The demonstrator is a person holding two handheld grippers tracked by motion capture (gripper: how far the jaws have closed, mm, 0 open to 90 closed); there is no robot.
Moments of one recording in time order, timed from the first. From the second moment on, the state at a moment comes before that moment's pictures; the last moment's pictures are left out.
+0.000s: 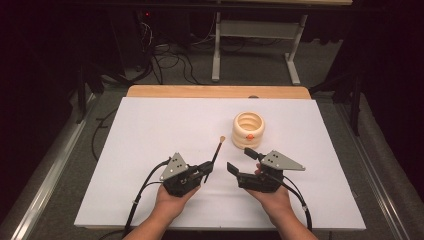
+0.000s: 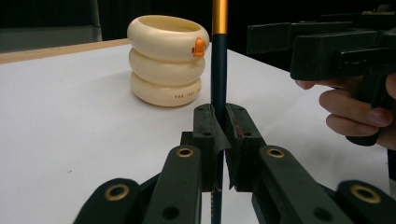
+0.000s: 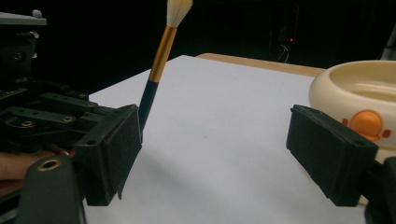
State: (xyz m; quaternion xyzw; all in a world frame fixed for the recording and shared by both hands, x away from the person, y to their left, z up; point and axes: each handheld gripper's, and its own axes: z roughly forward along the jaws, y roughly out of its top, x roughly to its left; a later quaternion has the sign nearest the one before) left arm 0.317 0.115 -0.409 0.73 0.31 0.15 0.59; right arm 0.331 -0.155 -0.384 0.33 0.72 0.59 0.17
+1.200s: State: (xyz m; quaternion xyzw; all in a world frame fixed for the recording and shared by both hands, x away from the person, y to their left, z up) left arm 0.312 0.102 -0.416 0.73 0.30 0.13 0.60; right arm 0.330 -0.144 -0.389 0.33 0.70 0.62 0.10
